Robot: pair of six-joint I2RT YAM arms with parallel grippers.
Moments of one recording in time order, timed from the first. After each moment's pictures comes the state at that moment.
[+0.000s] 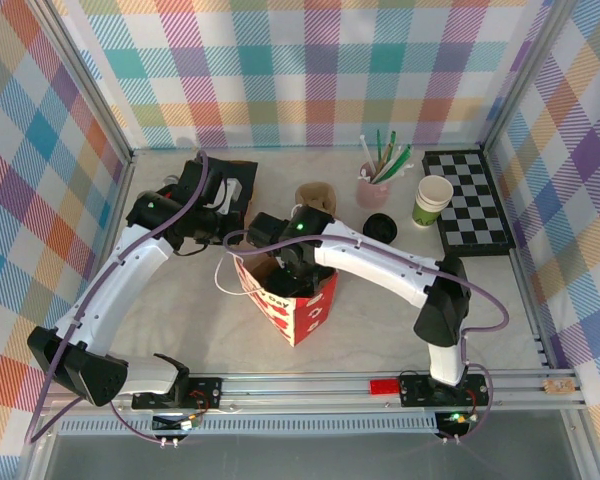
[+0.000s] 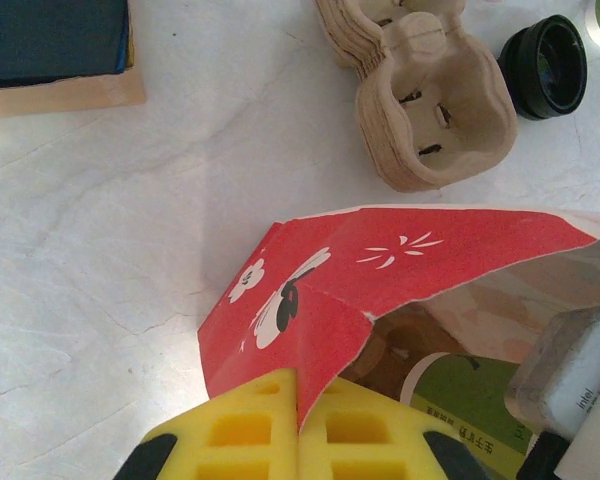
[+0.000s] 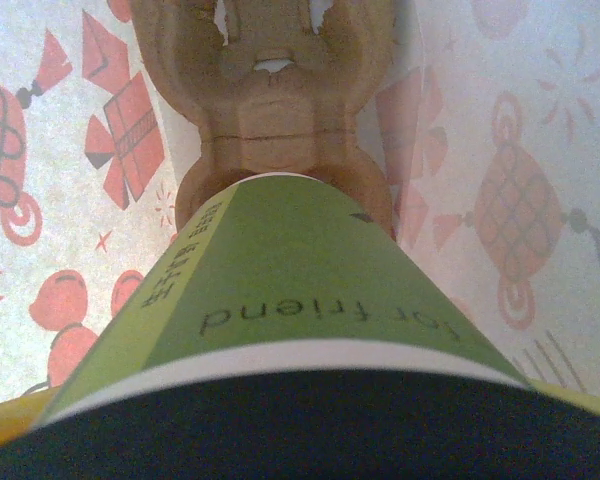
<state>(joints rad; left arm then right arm) -0.43 1.32 1.46 -1.13 0.10 -0.31 1.08 1.89 1.87 -1.44 0.06 0.44</state>
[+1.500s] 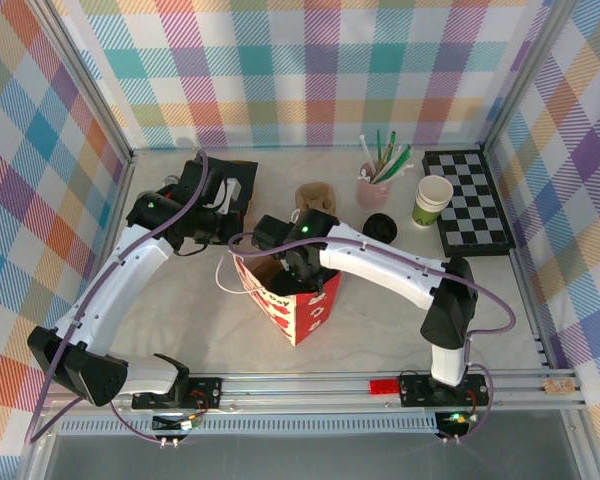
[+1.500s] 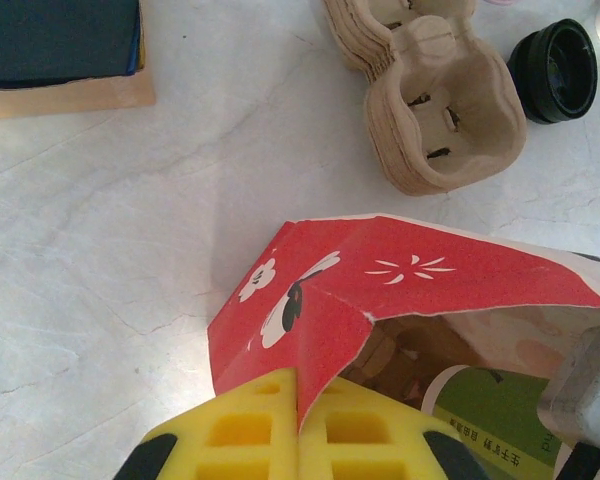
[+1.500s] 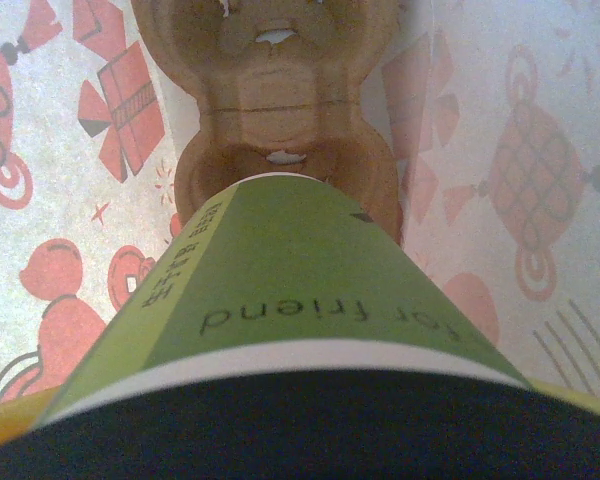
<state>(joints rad) -0.43 1.32 1.46 -1.13 0.09 -0.32 1.08 1.86 1.81 -1.42 0.04 0.45</state>
